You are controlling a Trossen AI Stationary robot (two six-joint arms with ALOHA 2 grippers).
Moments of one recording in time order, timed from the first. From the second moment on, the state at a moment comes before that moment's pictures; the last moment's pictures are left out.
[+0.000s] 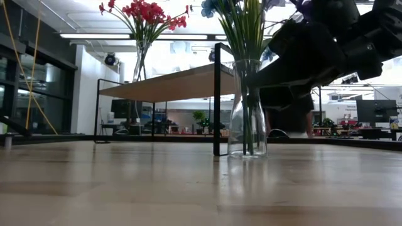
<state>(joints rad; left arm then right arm) -0.61 1.07 1.00 -0.20 -0.75 -0.66 0.18 1.59 0.41 0.86 0.12 0.27</state>
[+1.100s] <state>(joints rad) -0.61 1.07 1.00 -0.21 -0.75 -0.66 0.18 1.59 0.41 0.86 0.13 0.31</state>
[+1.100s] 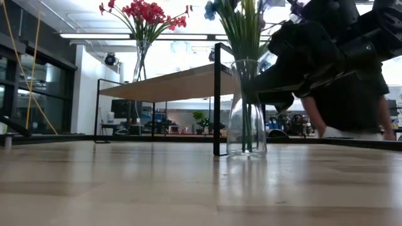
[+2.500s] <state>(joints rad) -0.61 1.07 1.00 -0.21 -0.75 -0.66 0.52 1.01 0.57 0.13 0.53 0.41</state>
